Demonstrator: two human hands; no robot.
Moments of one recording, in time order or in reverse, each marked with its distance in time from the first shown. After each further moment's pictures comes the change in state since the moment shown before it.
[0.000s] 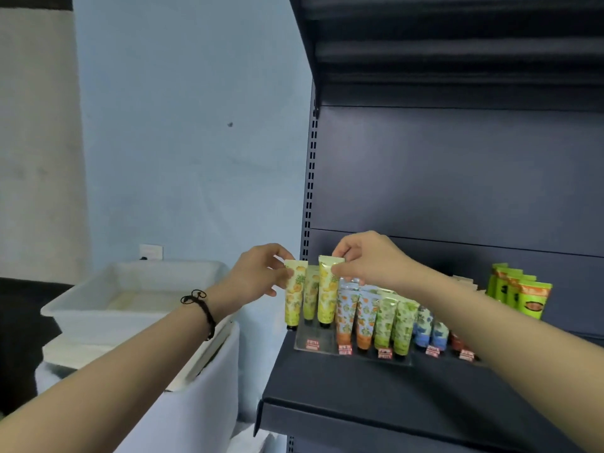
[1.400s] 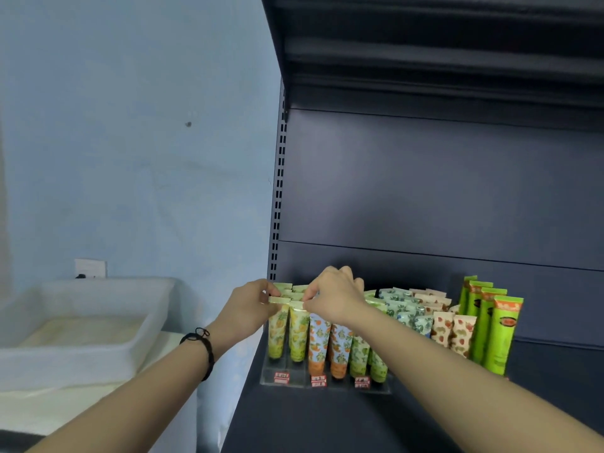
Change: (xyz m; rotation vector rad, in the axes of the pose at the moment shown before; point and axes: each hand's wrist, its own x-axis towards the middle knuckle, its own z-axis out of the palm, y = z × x) left_hand 0.058 -0.046 0.056 0.122 0.014 0.010; right_hand 0.057 0.050 0.051 -0.437 0.113 0.178
